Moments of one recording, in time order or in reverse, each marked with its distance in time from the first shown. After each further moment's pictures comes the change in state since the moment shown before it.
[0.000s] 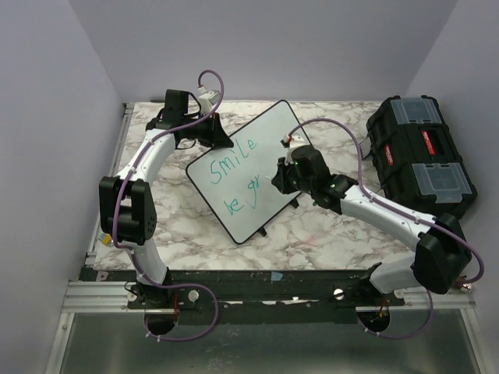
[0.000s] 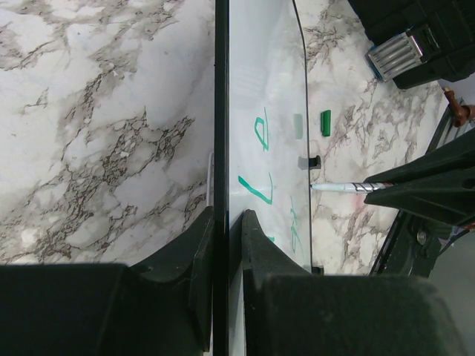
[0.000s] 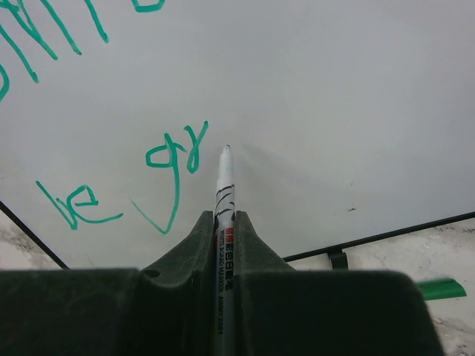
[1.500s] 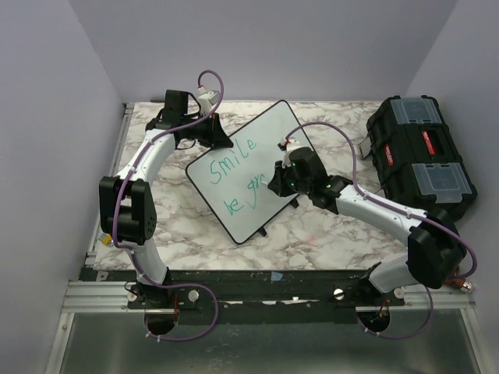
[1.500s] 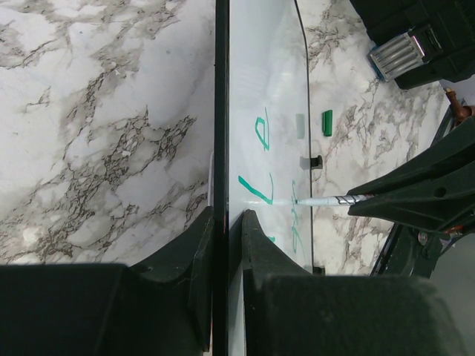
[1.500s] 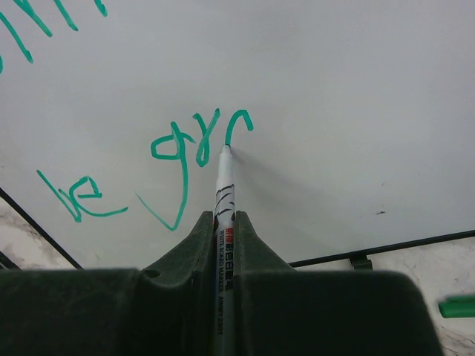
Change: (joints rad) left arm 0.001 0.000 -0.003 0.002 0.000 0.000; right arm -0.008 0.056 -0.024 0.053 -0.090 0.019
